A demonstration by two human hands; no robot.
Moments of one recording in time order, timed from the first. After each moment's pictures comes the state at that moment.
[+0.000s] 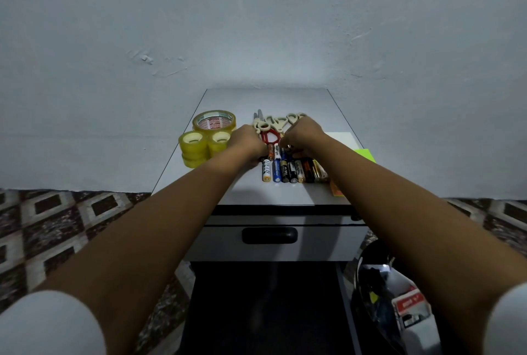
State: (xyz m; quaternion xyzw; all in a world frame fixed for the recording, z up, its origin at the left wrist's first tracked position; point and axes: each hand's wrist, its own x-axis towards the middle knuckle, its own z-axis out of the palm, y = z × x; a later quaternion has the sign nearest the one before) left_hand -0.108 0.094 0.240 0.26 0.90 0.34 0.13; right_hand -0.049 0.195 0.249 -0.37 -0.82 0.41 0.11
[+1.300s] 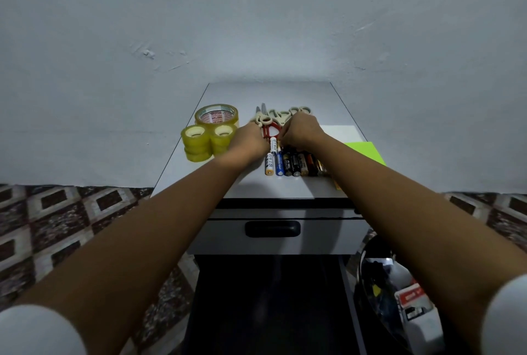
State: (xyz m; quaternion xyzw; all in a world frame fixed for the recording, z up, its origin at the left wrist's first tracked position) left_hand -0.099 0.086 0.234 0.31 0.90 0.29 0.06; right_hand -0.061 0.205 0.230 -0.28 -0.93 0.22 0.12
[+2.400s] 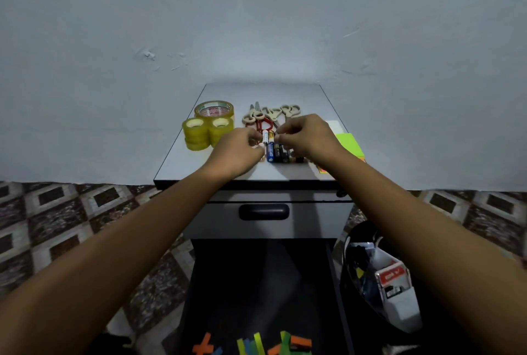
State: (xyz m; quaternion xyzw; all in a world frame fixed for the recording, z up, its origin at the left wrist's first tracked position) left_hand -0.033 0.021 0.247 0.37 0.86 0.35 0.02; right_hand 0.050 0.143 0.263 -0.23 -0.87 0.38 0.21
